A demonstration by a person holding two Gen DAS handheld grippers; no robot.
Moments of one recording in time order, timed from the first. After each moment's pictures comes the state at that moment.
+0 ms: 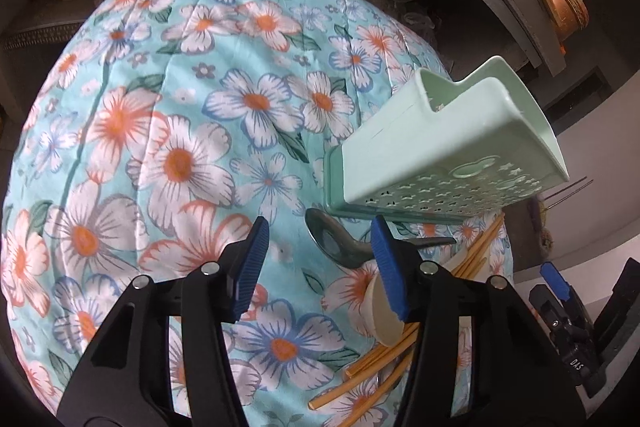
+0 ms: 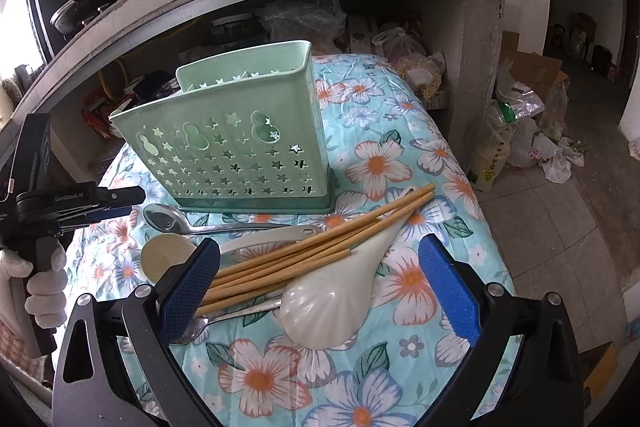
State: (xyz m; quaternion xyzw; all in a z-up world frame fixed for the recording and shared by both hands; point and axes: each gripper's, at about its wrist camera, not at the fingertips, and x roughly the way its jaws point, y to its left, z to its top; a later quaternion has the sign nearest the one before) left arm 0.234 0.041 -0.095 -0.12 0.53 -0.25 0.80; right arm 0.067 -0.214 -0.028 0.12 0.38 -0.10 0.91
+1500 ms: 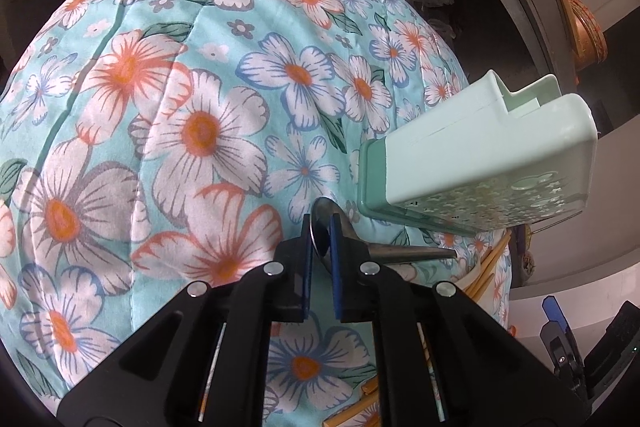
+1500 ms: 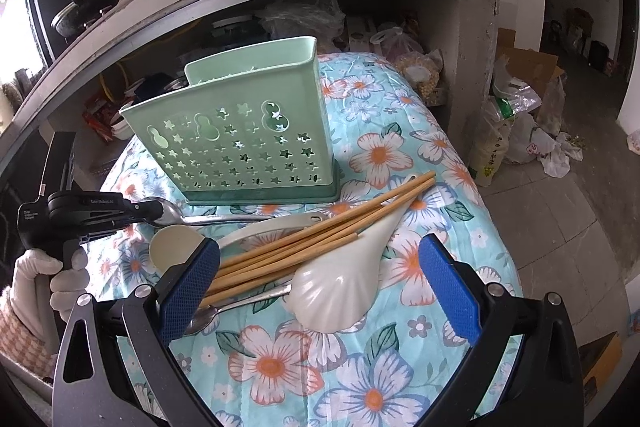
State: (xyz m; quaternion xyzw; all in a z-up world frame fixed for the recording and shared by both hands) left arm 0.242 0.061 -0.128 -0.18 0.54 -0.23 0.79; right arm 0.054 -0.205 -0.025 0.11 0.38 -0.10 0.91
